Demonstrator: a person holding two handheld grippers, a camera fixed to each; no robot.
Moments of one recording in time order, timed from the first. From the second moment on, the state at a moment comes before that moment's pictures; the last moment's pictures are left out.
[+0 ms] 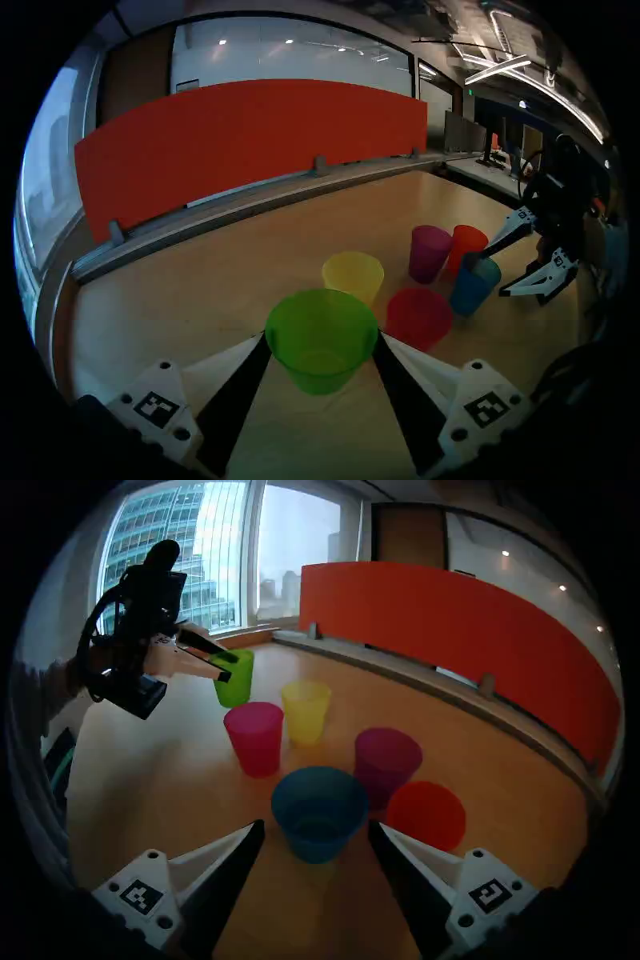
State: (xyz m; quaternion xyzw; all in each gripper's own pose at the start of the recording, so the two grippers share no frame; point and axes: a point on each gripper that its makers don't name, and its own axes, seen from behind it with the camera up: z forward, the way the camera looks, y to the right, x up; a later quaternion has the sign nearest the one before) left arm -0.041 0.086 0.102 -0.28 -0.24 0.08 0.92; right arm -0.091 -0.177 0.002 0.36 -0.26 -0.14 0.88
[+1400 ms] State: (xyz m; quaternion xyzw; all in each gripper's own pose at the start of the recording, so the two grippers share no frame) left arm -0.010 0.075 0.079 -0.28 -0.20 0.06 0.94; right arm -0.085 -0.197 0.019 0.36 -0.23 -0.13 0.89
